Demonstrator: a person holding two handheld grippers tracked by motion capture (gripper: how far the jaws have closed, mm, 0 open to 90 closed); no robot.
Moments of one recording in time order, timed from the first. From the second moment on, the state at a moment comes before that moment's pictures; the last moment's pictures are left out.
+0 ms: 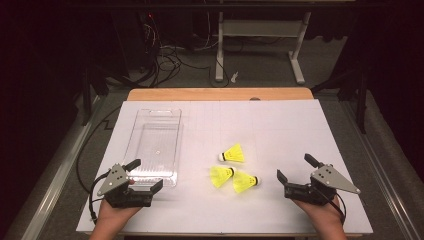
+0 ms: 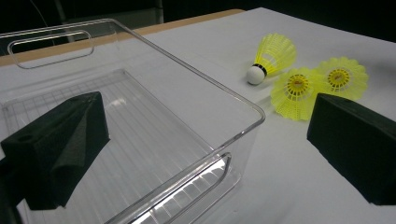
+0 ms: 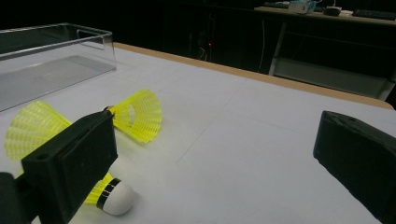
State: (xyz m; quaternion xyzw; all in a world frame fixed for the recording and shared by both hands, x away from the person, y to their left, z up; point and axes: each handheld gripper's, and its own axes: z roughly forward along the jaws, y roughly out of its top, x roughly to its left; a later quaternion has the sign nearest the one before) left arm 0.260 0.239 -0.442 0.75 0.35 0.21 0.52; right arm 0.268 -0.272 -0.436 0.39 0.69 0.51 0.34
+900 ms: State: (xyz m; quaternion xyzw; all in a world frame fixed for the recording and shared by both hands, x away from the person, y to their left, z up) left arm 0.262 0.240 -0.440 0.76 0.36 0.19 0.51; right arm 0.269 -0.270 -0.437 0.40 0.69 0.50 0.33
